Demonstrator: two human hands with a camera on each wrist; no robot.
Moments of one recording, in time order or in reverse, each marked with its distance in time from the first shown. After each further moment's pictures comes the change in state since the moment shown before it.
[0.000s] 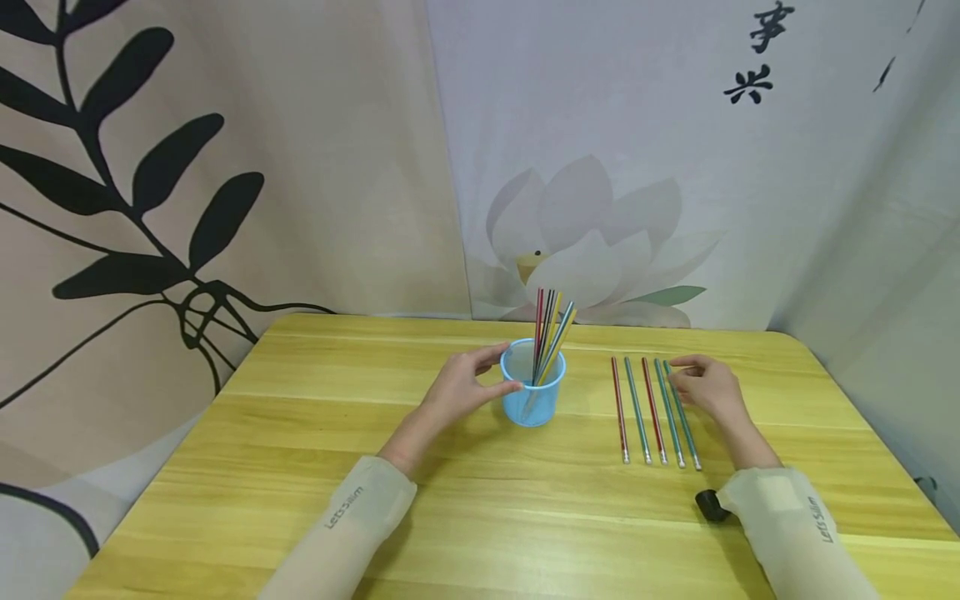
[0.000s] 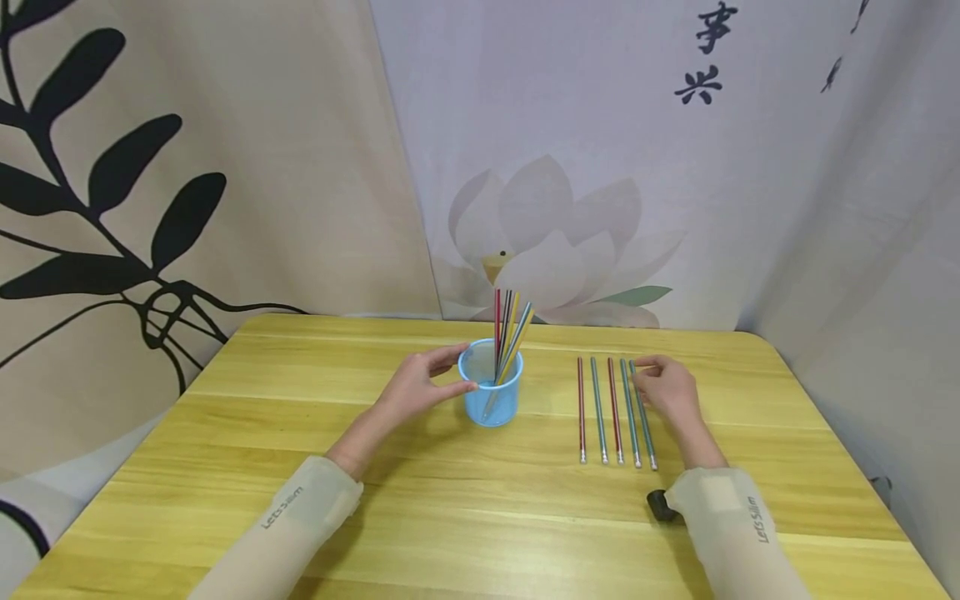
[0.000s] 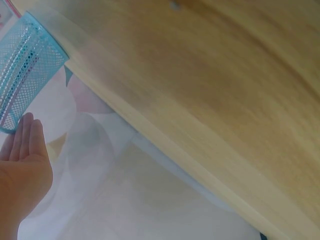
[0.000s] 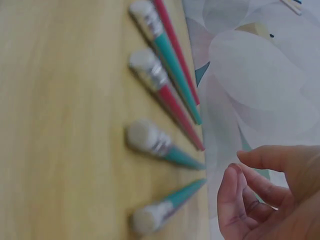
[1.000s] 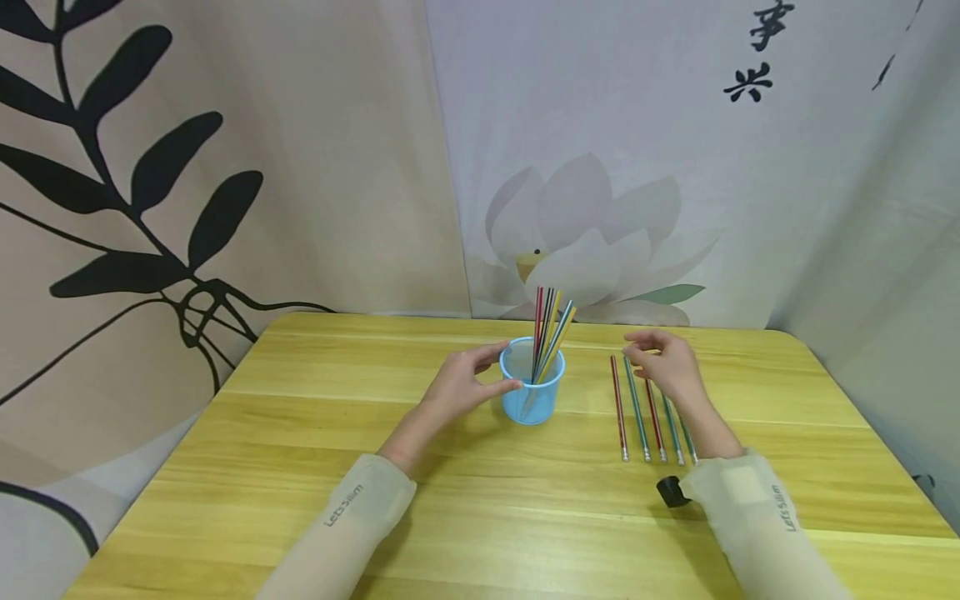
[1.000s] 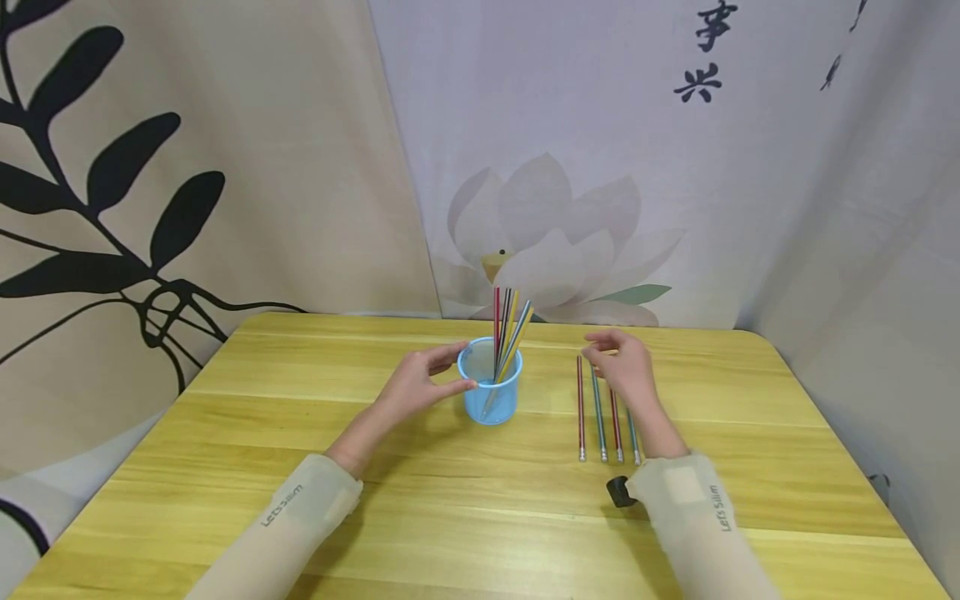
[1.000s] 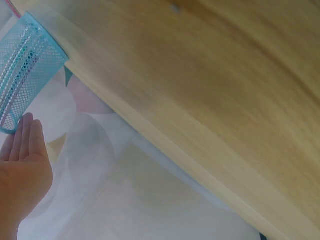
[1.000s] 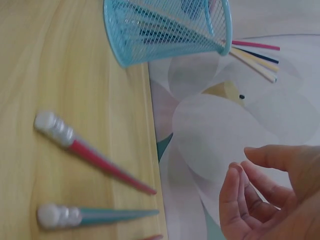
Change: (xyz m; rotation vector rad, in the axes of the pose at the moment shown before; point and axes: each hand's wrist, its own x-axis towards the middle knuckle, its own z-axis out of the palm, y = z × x) left_hand 0.001 0.000 0.000 0.000 -0.002 -0.011; right_hand -0.010 -0.067 0.028 0.094 0.045 -0.178
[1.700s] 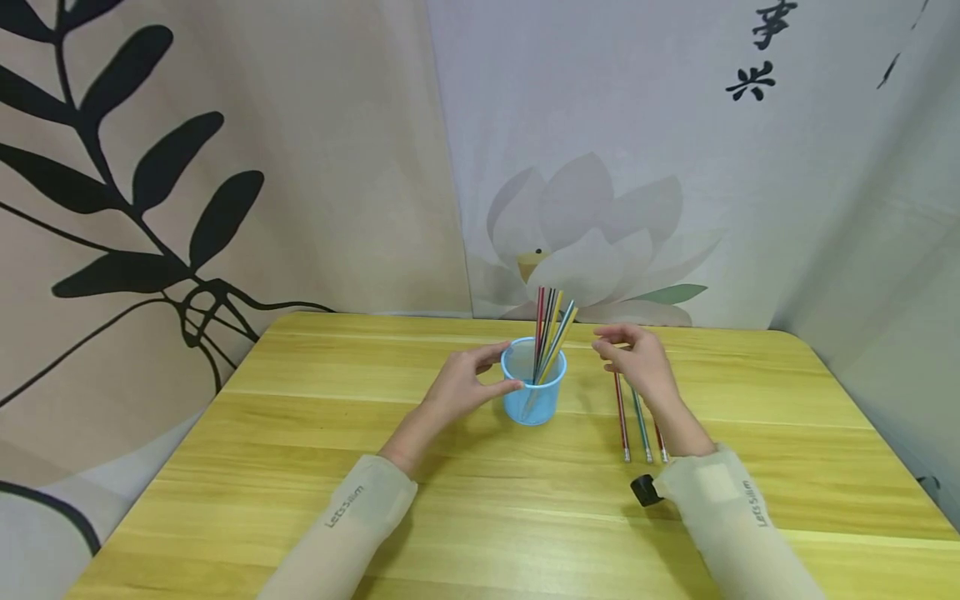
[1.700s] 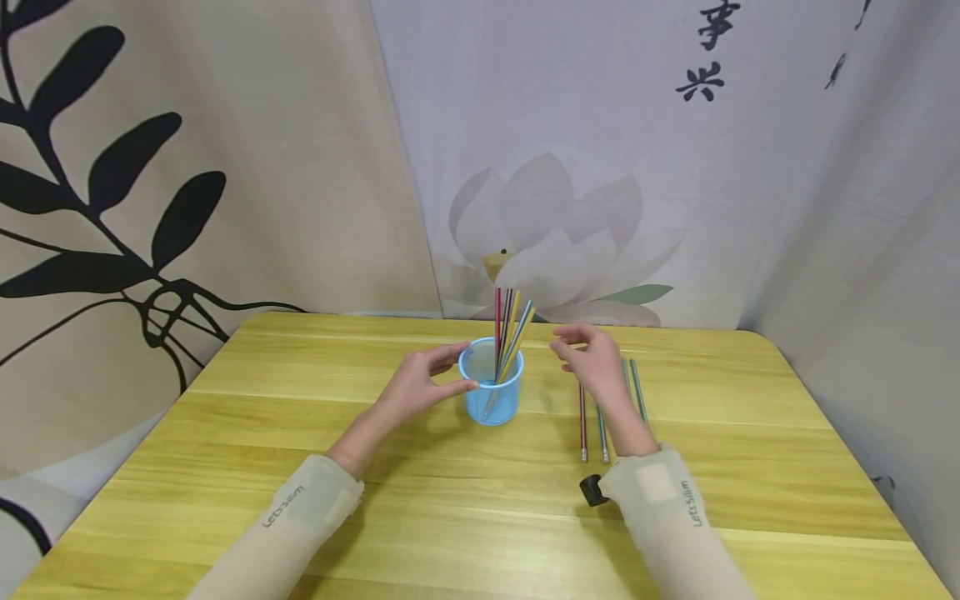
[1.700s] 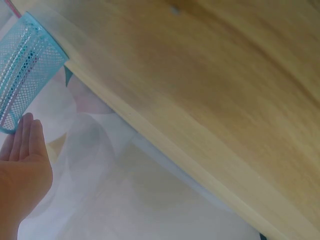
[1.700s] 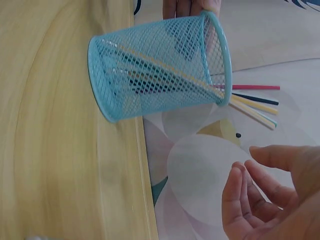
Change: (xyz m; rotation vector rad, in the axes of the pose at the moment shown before) left_hand 0.000 -0.001 0.001 0.019 0.004 0.010; right_hand 0.002 -0.025 0.030 0.118 -0.026 -0.043
